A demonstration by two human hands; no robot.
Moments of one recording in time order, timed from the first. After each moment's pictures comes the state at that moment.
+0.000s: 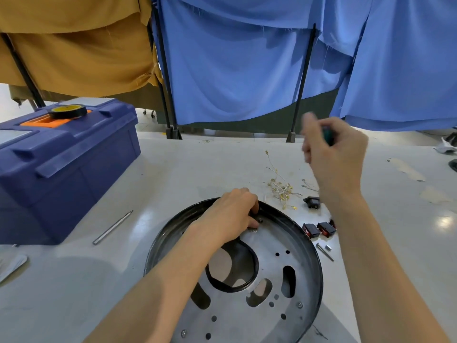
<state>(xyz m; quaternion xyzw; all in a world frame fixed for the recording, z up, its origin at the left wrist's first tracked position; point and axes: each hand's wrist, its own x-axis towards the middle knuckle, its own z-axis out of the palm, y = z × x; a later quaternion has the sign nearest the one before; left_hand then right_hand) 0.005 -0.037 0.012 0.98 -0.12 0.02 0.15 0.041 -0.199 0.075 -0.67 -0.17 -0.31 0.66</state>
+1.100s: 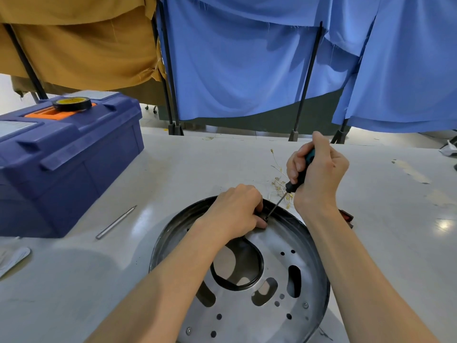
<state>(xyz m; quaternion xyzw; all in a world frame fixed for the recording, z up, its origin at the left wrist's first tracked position) 0.005 -0.036 0.010 0.98 -0.12 0.07 0.15 0.038 -0.164 0.050 -0.48 -0.12 -0.19 0.85</state>
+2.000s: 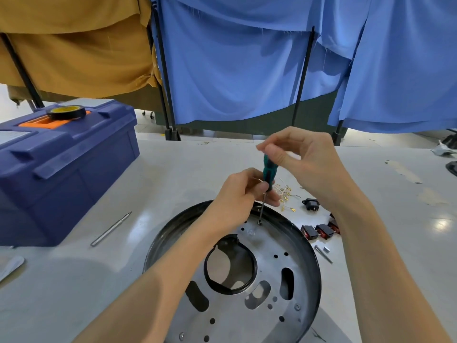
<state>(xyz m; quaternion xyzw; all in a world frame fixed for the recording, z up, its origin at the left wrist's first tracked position) -0.004 -0.049 0.030 0.78 -0.12 0.06 0.61 0.026 -0.195 0.086 -0.78 -0.31 -0.13 0.53</state>
